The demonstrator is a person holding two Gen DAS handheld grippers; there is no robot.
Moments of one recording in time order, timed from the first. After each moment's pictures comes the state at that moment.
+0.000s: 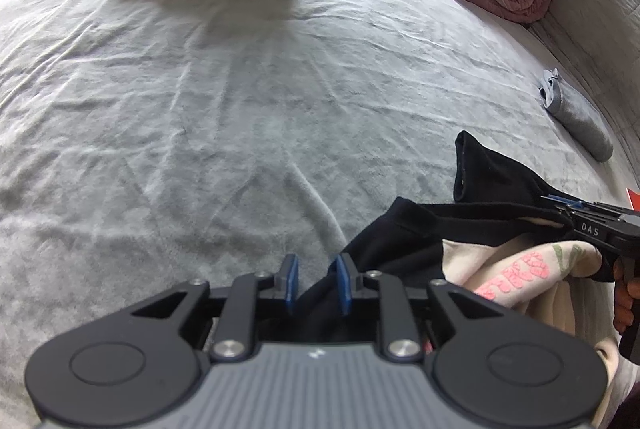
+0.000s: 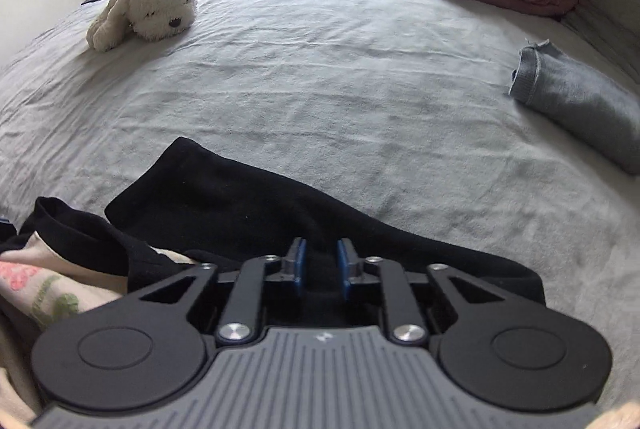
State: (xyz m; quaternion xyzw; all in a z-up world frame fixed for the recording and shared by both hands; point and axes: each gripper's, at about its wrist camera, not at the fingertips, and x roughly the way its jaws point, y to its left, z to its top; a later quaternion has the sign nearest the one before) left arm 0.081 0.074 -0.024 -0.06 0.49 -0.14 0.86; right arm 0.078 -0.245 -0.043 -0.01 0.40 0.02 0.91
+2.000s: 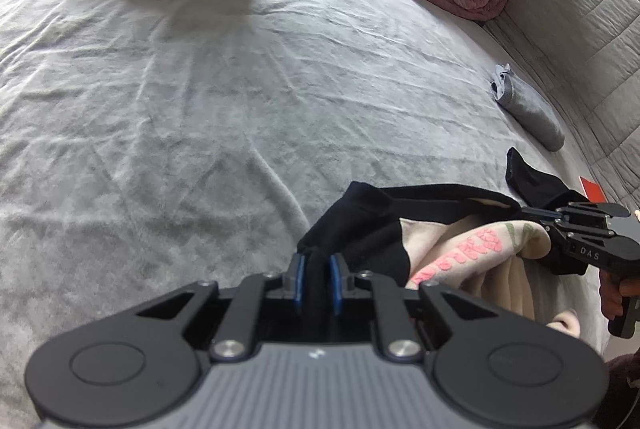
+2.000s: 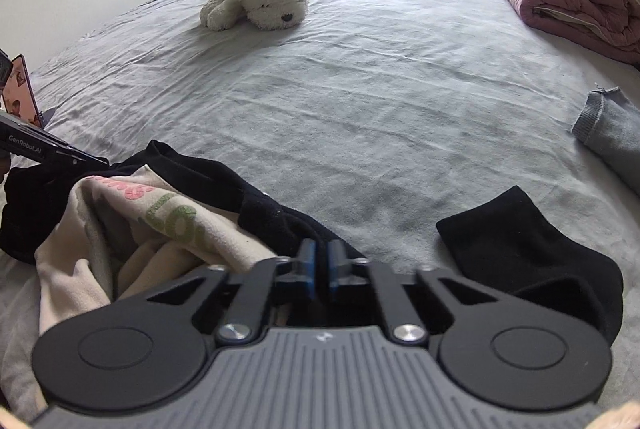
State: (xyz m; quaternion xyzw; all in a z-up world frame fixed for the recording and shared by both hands) left arm 0.070 0.082 -0.021 -0.08 0.49 -0.22 0.84; right arm 0.038 -0.252 -0.018 -0.04 0.39 0.18 0.90
